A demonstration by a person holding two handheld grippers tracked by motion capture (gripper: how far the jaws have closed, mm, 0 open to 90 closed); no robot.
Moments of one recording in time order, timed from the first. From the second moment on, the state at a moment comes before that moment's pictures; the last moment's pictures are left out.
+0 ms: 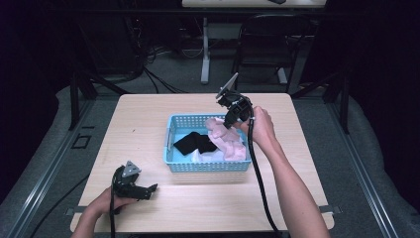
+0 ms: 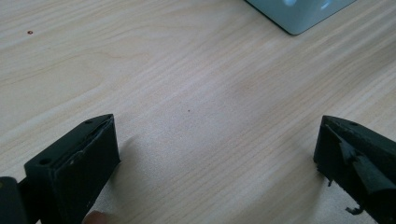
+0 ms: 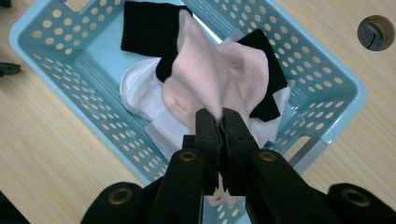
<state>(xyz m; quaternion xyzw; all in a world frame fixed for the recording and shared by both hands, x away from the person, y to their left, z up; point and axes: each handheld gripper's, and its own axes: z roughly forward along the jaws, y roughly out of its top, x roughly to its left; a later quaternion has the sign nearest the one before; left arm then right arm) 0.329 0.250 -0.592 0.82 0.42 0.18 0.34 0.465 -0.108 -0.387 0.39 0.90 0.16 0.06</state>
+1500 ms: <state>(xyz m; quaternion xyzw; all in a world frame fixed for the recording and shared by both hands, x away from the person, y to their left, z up) 0.329 0.250 -0.592 0.82 0.42 0.18 0.34 0.441 -0.179 -0.329 0.43 0.88 0.17 0.08</state>
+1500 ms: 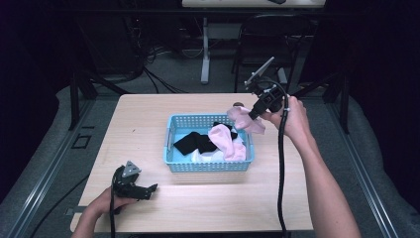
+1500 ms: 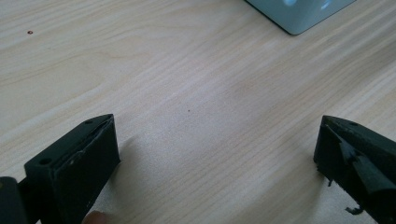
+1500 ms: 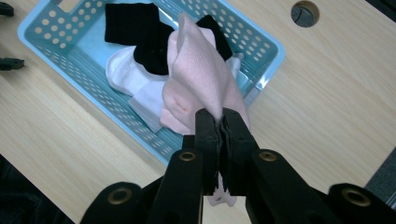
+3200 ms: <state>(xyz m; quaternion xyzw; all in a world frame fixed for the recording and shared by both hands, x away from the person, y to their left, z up) 0.329 0.250 -0.592 0.82 0.42 0.18 0.34 0.441 -0.292 -0.438 0.55 0.82 0.10 0.05</state>
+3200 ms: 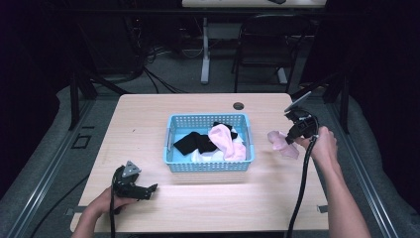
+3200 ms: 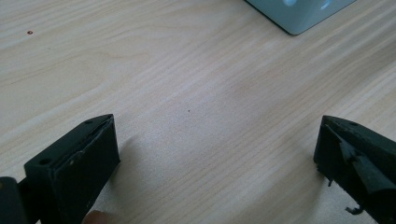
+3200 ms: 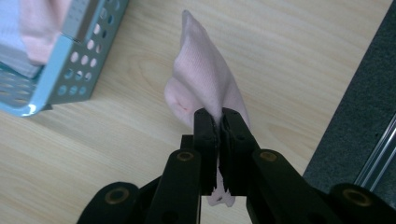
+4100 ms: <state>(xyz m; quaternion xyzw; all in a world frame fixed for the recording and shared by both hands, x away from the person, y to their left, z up) 0.329 0.250 -0.592 0.82 0.42 0.18 0.34 0.438 -0.294 -0.459 0.57 0.81 0.14 0.04</state>
